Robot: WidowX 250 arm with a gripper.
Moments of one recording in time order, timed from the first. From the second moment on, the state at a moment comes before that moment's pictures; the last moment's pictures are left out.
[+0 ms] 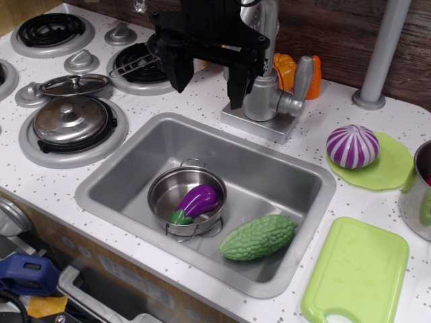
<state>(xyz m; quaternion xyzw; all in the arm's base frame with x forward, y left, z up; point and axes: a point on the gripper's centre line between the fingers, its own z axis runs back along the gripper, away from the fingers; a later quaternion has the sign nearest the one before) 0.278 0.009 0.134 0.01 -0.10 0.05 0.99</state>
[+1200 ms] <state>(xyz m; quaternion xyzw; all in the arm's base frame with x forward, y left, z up) 0.329 0.022 0.123 0.01 -0.20 0.01 0.98</state>
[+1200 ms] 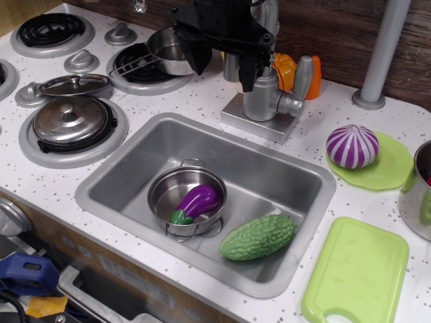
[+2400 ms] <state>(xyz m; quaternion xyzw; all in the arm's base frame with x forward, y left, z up) 0.348 0.074 0.119 0.11 -0.21 0.01 0.97</state>
